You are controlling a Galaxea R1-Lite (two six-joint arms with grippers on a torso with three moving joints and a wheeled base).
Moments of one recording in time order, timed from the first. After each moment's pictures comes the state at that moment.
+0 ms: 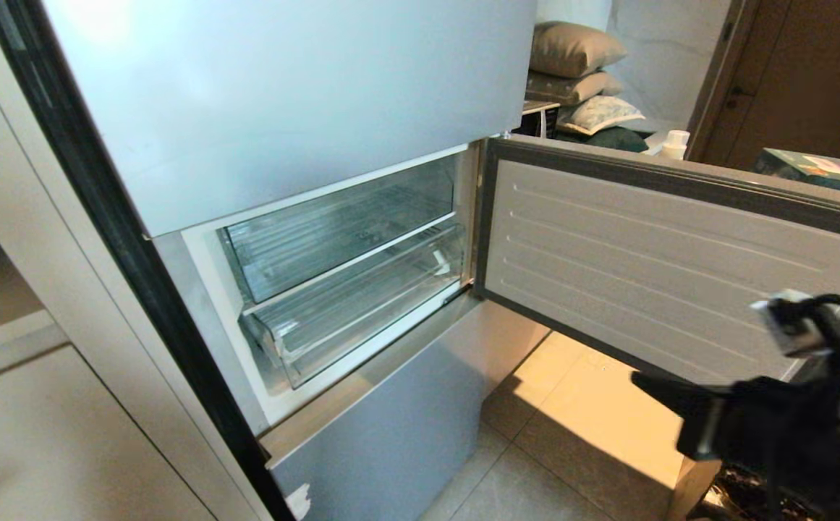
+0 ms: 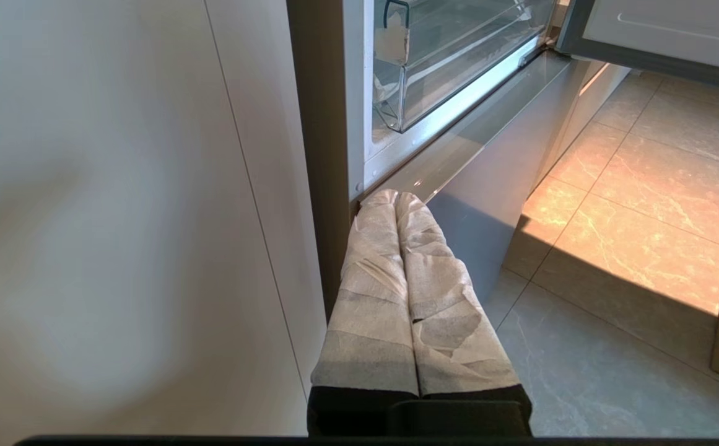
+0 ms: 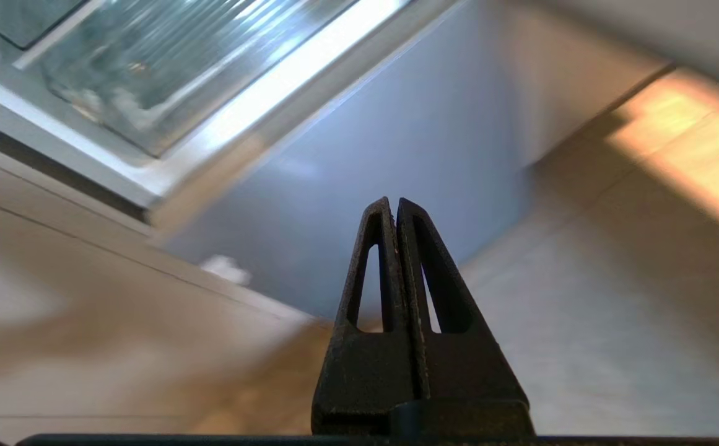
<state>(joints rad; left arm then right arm) 0.00 0.00 0.00 0.00 0.00 0.00 0.58 1.26 -0.41 -0.56 -0.18 0.42</state>
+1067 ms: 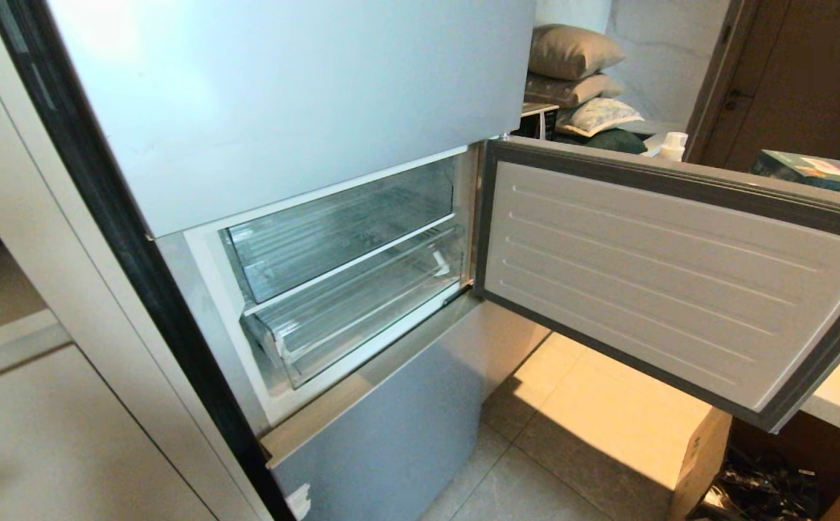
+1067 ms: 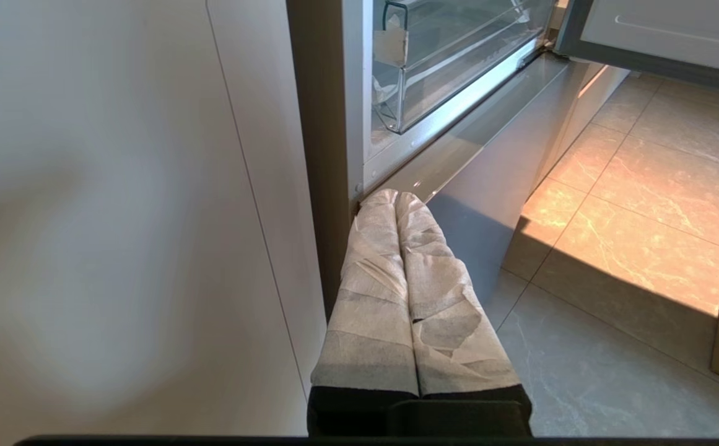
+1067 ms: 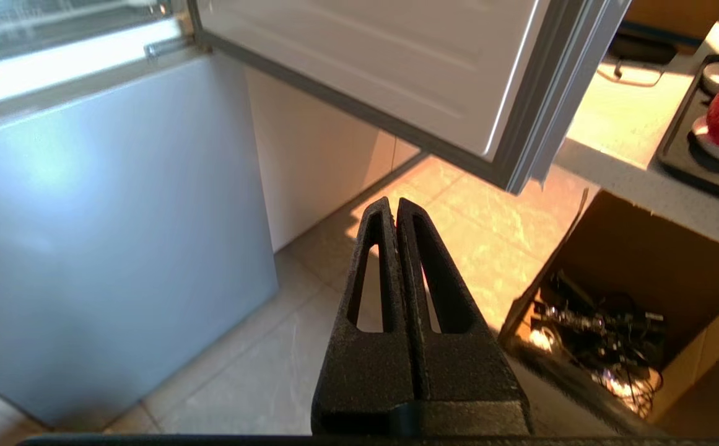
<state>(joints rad) 0.00 0.00 0.00 0.00 0.00 0.00 0.00 0.01 0.00 0.00 -0.02 -0.03</state>
